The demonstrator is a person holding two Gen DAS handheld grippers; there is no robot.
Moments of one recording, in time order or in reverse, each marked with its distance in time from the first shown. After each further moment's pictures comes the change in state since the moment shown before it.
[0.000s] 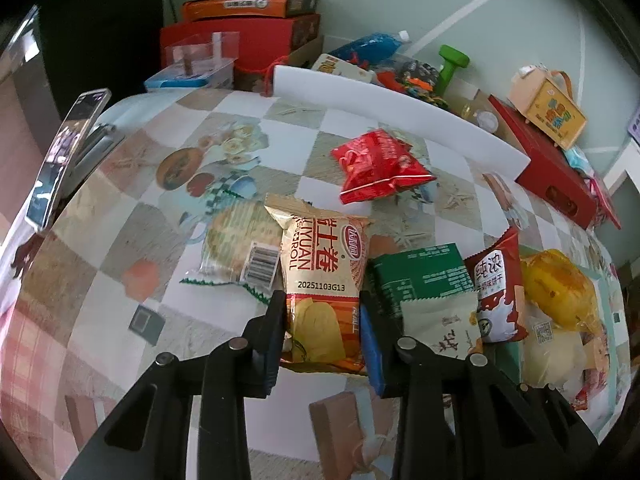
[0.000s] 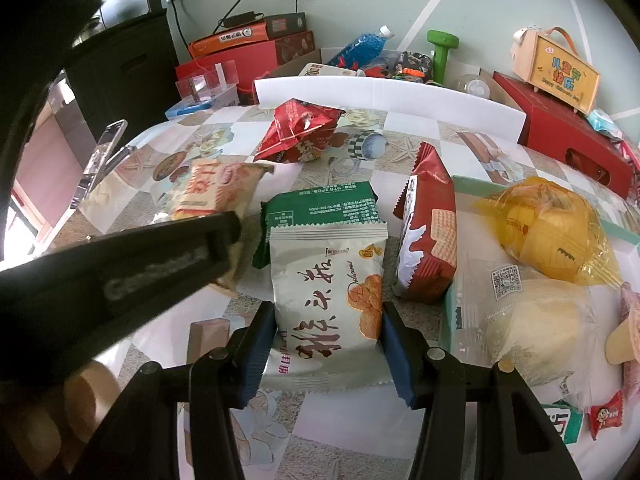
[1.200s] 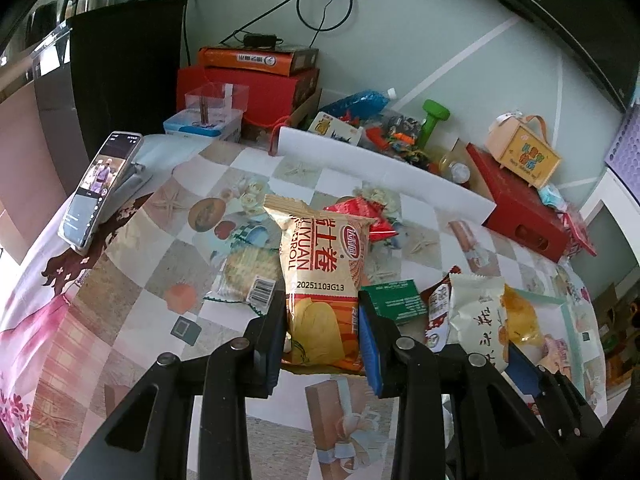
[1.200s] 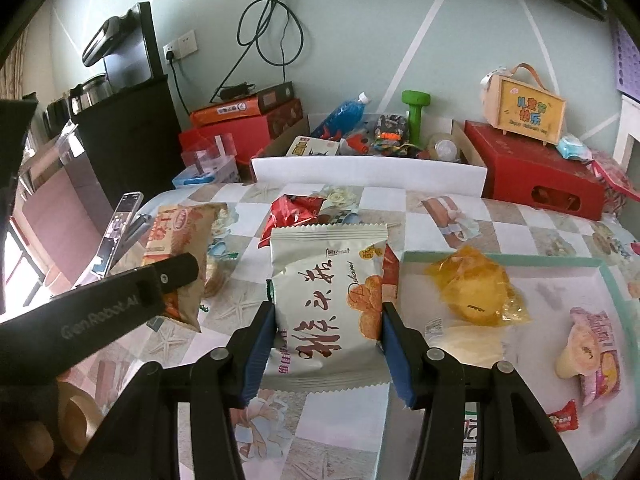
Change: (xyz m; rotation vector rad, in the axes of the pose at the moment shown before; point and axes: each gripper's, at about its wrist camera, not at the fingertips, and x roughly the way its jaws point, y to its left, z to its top) left arm -0.071 0.002 0.003 -0.023 -0.151 -0.050; right arm -0.073 -0.012 0.016 0.058 -0.200 -0.011
